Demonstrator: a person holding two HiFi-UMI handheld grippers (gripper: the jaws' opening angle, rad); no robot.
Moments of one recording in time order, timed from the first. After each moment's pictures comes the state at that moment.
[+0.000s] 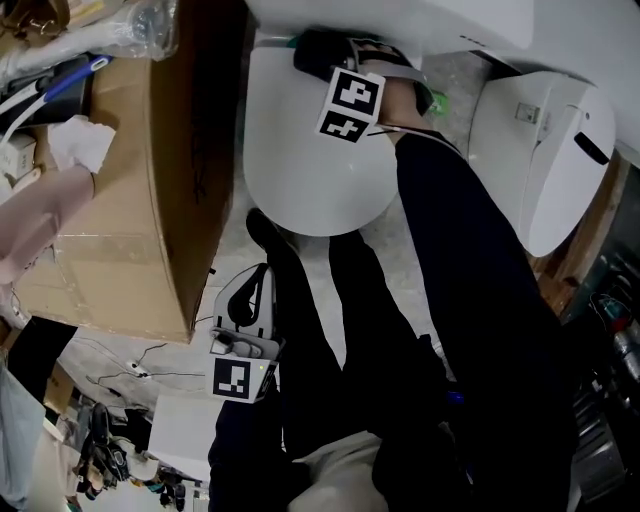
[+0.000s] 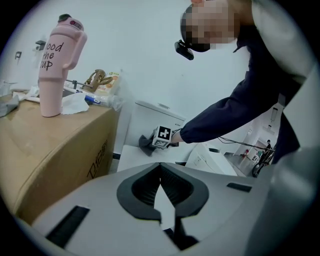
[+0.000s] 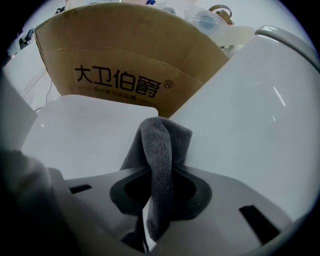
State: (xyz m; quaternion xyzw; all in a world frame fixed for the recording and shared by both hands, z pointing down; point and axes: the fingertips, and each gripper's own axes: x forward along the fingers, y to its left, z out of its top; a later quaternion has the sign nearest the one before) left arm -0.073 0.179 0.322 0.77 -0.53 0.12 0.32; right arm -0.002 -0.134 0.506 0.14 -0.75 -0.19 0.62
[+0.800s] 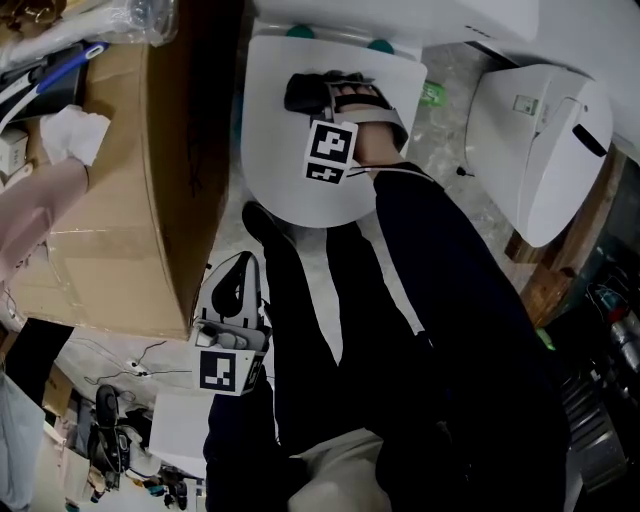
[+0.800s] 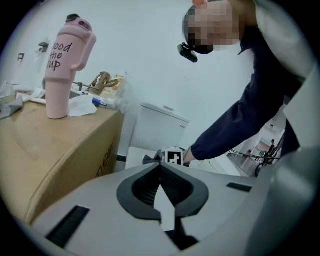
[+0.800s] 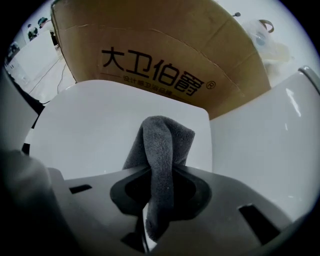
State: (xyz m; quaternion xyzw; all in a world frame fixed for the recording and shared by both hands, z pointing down) left arm -0.103 0.178 0.329 0.77 -0.55 0.11 0.31; right arm -0.005 -0.035 0.556 0.09 -0.72 -0.20 0.66
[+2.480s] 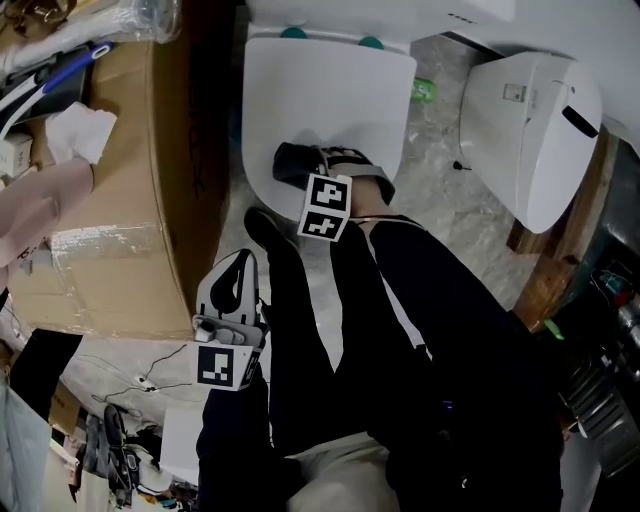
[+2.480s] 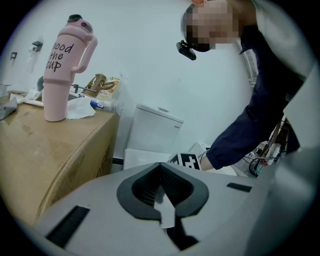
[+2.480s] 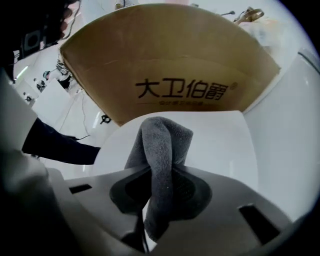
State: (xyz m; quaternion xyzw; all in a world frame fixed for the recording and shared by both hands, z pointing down) left arm -0.114 0.191 0.328 0.80 -0.52 0.10 0.29; right arm -0.017 0.117 0.547 0.03 -0.77 -0.01 0.64
